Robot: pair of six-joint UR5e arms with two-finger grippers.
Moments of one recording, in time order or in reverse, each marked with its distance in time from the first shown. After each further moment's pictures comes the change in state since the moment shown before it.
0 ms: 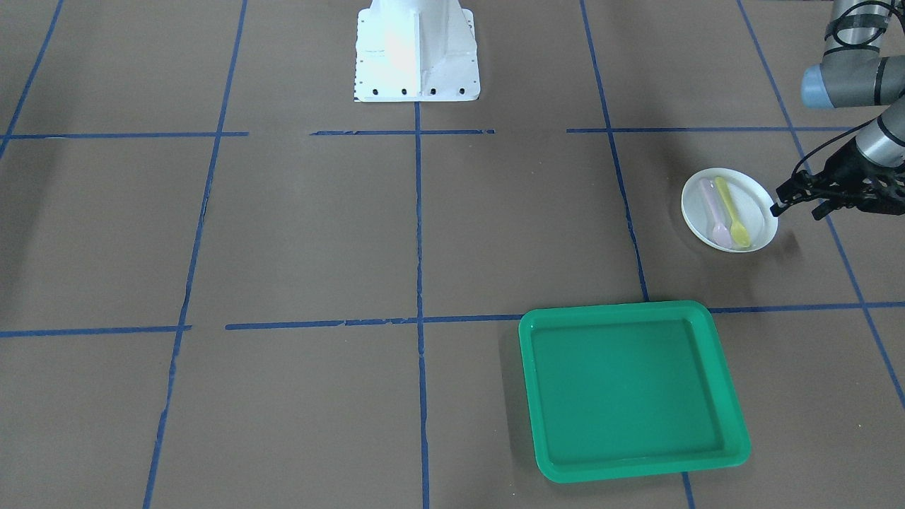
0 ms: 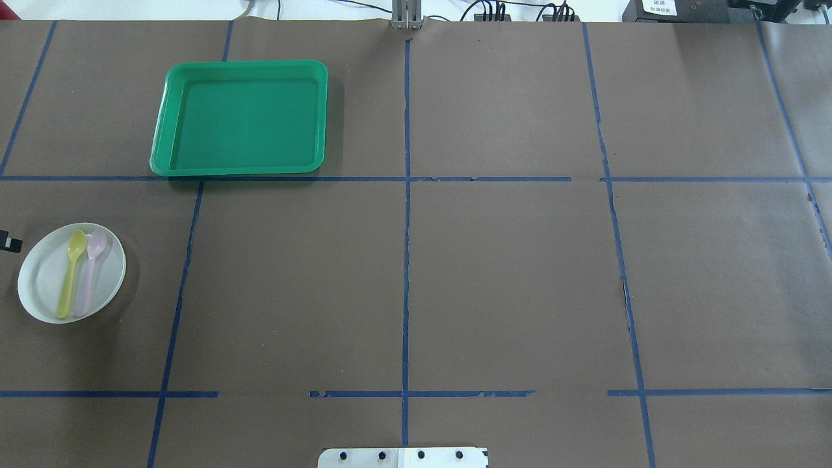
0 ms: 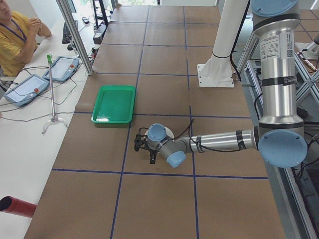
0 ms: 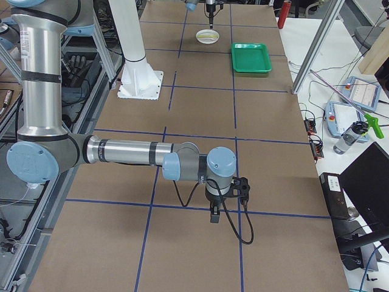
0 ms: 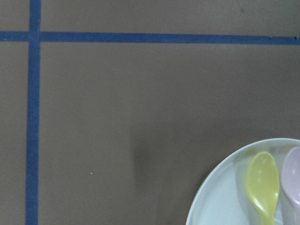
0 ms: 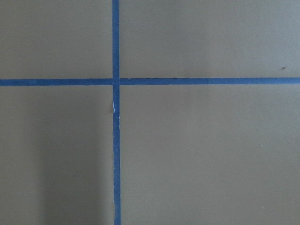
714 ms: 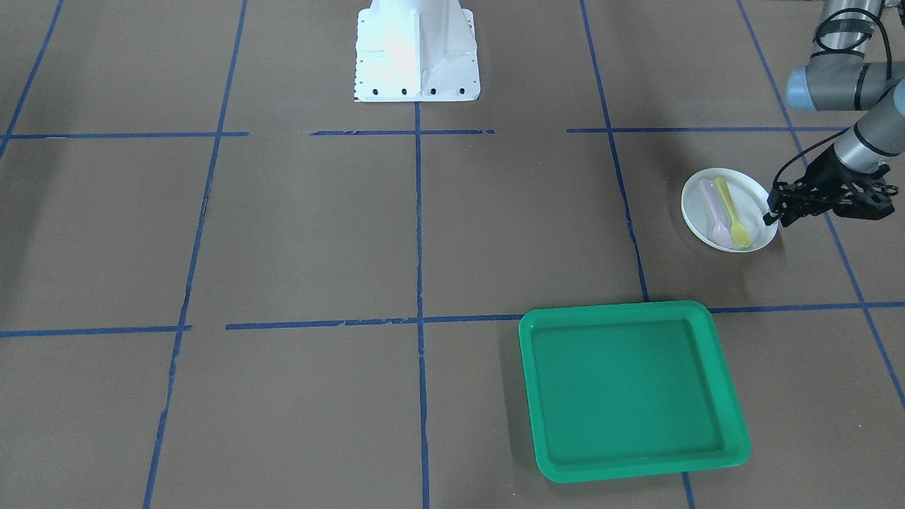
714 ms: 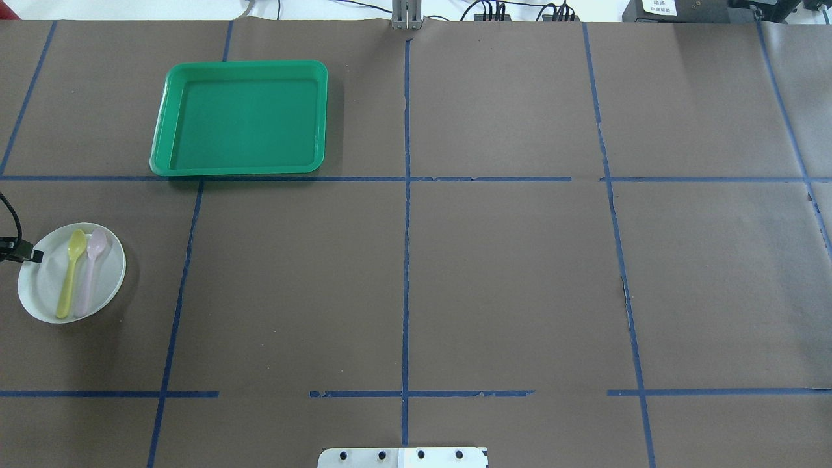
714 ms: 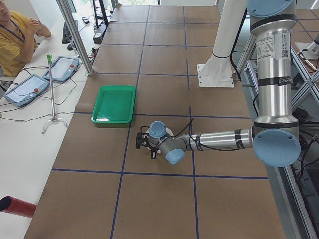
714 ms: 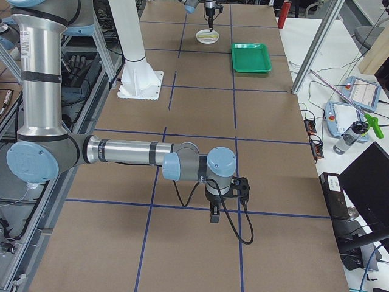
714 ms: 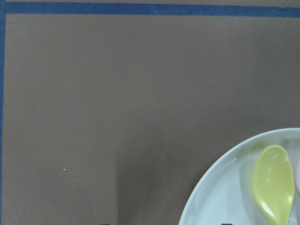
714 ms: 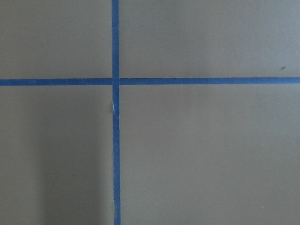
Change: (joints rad) left arm 0.036 -0.013 -0.002 -0.001 0.023 -0.016; right arm 0.000 0.000 0.000 -0.001 -0.001 0.000
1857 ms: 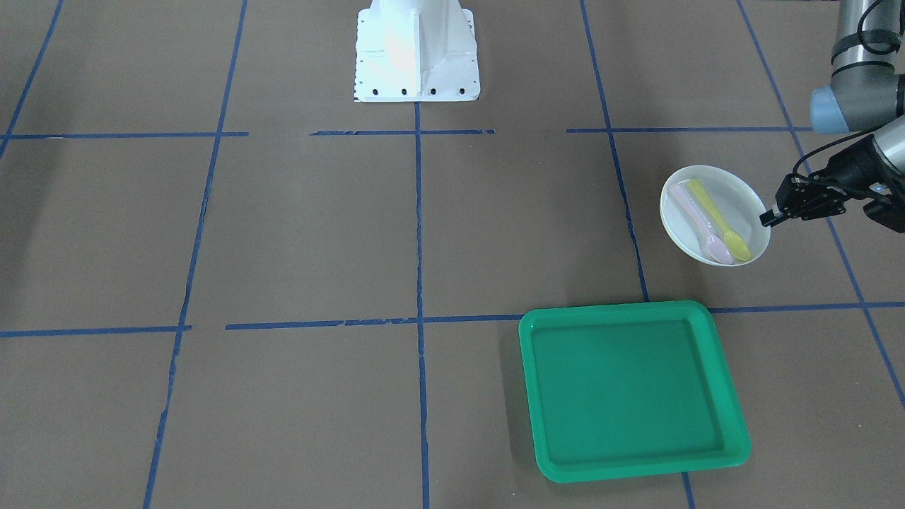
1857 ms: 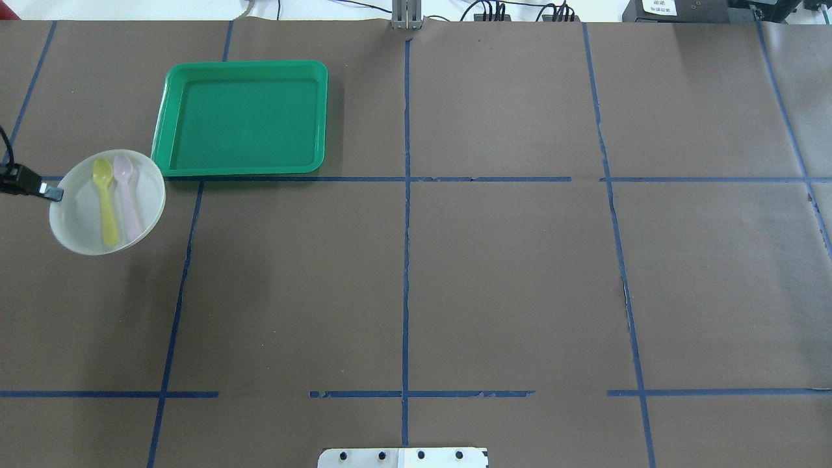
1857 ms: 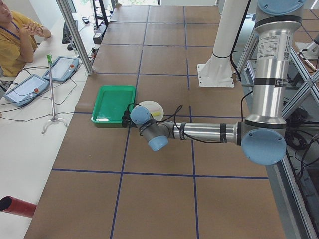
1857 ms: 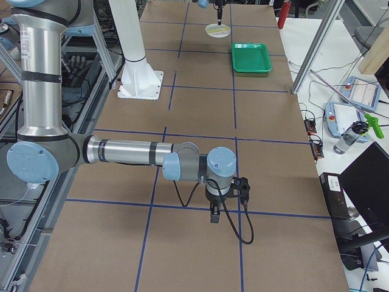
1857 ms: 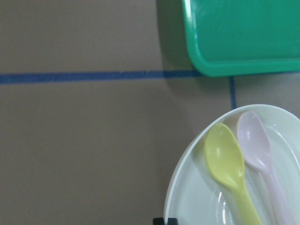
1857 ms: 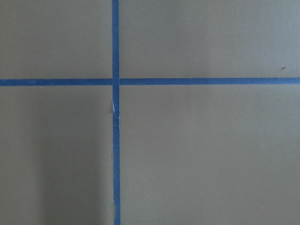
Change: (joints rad) left arm -0.184 -0.232 -0.006 0.044 -0.358 0.006; right arm 0.000 0.000 0.000 0.001 0.000 0.000
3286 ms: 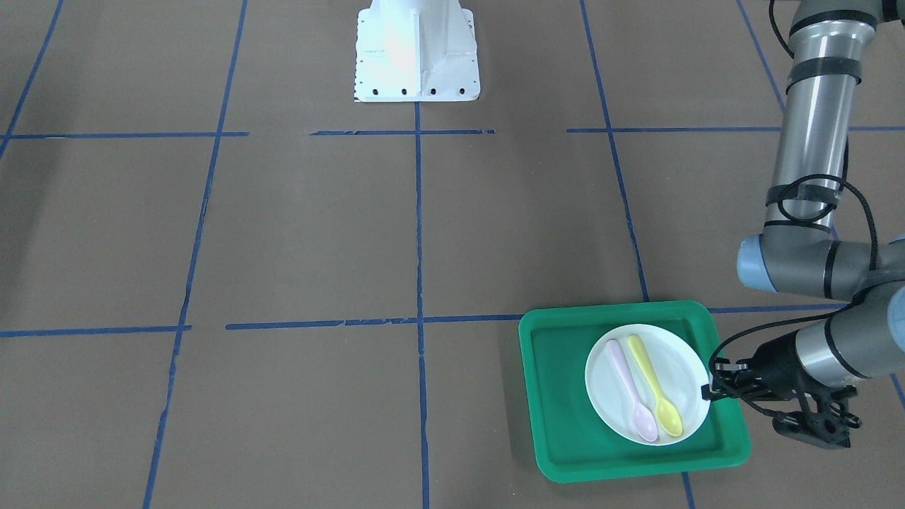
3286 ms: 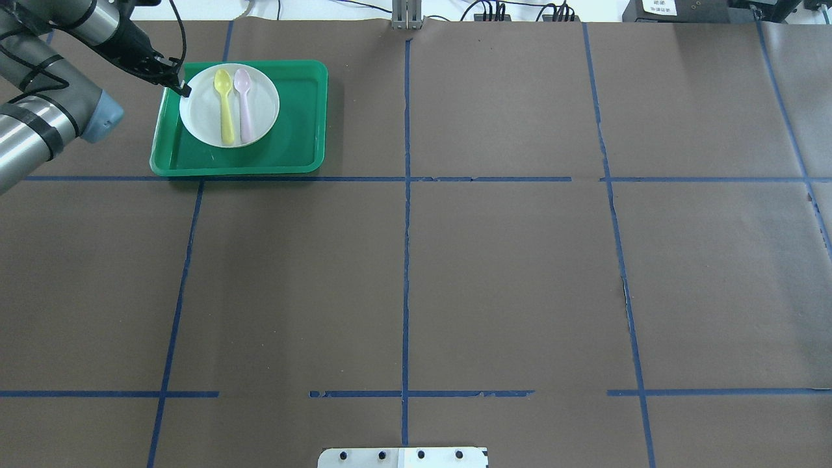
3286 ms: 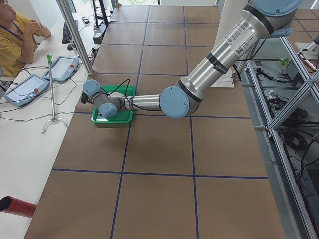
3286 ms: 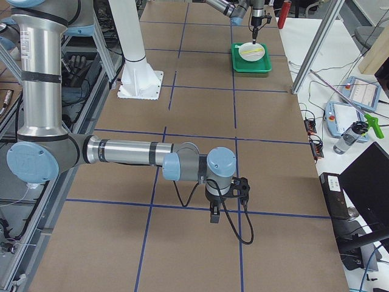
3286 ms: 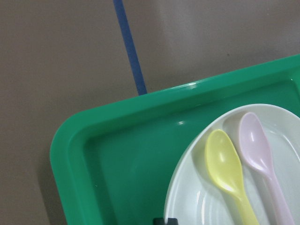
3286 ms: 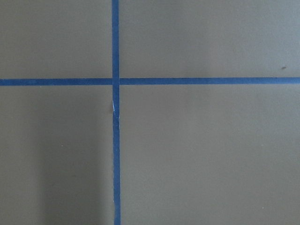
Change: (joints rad) left arm 0.083 -0.657 0.738 0.059 0.162 0.222; right arm 0.000 0.000 0.000 0.000 0.000 0.000
